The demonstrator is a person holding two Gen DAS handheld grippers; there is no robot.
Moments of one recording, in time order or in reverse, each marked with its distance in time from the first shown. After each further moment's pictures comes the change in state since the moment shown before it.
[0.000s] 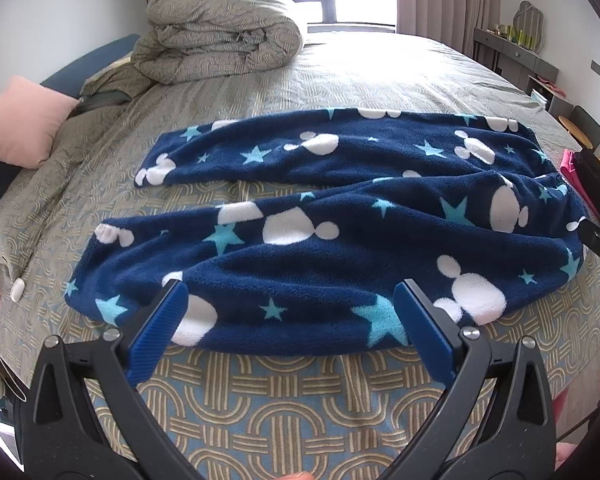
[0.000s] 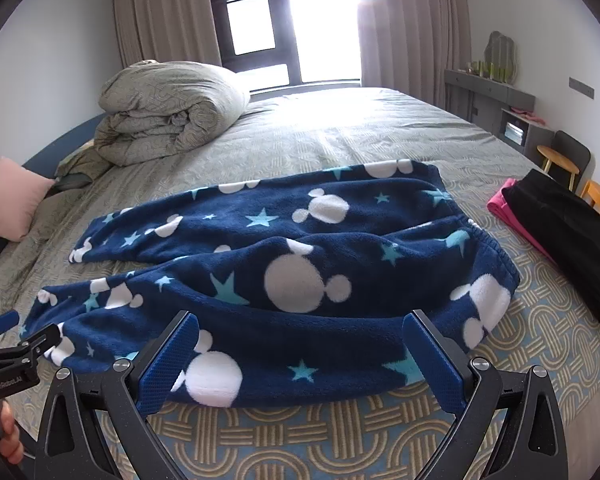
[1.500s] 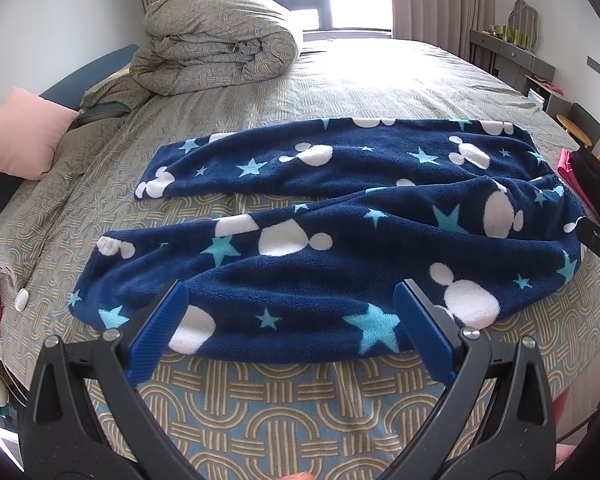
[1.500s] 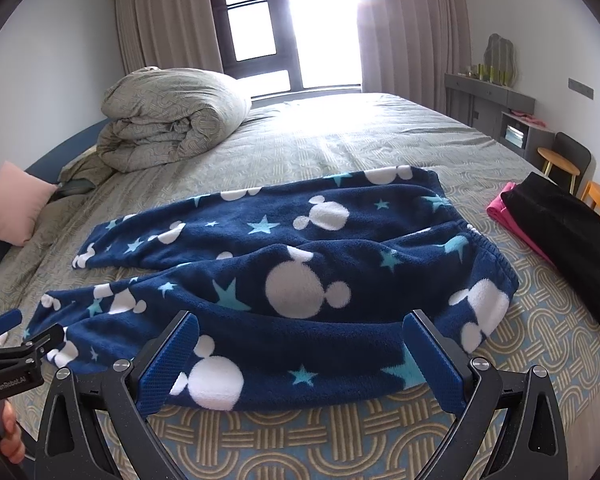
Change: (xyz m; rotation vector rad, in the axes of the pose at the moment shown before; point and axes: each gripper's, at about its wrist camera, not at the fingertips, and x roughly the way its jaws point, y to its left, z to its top) left arm -0.010 -0.013 0.010 0.022 -0.038 0.013; right arm -0.007 0.000 0.004 -0.038 -0.031 -0.013
